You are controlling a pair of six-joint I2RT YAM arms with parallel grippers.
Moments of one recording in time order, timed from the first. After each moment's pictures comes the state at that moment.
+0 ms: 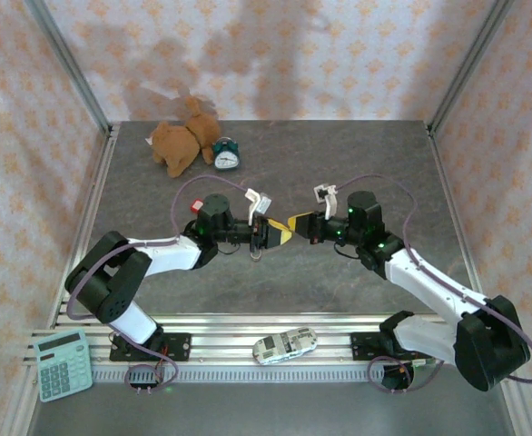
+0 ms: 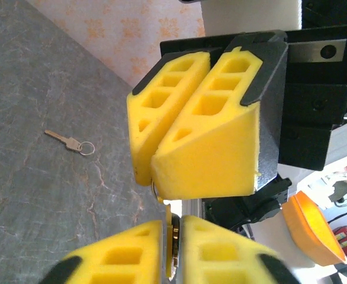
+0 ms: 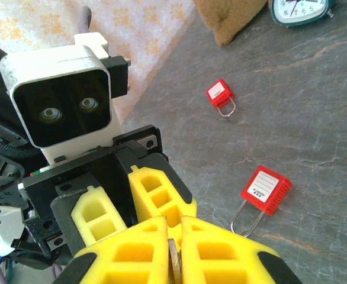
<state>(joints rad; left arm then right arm) -0.56 1.58 0.65 0.76 0.91 -0.57 0.49 1.10 0.62 0.11 -0.63 0.52</state>
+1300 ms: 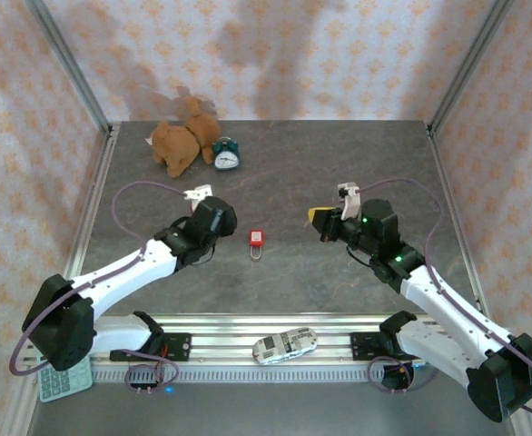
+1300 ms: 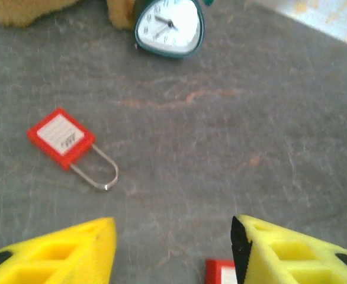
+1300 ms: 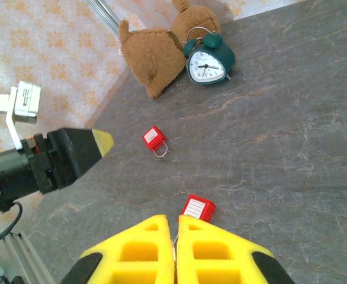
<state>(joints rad) -0.63 1.25 0.77 -0.31 -0.41 -0.78 0.49 0.89 0.61 -0.05 -0.29 0.50</state>
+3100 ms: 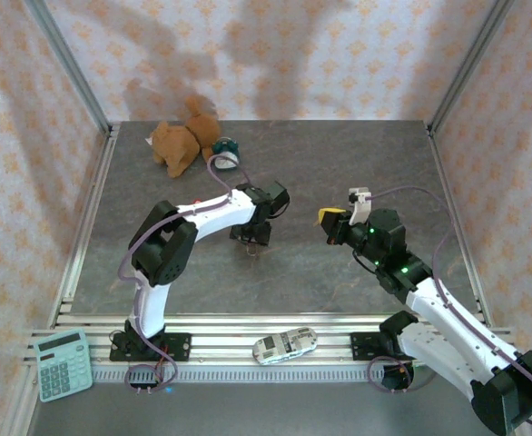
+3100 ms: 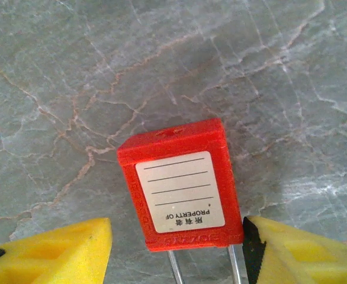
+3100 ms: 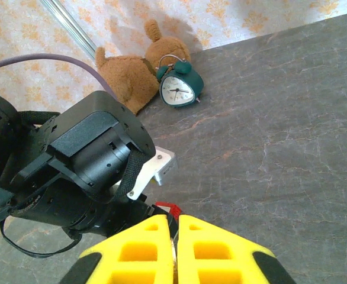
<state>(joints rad) -0.69 2.02 1.48 -0.98 -0.20 -0.58 0.49 0.78 0.54 -0.05 -0.17 0.48</state>
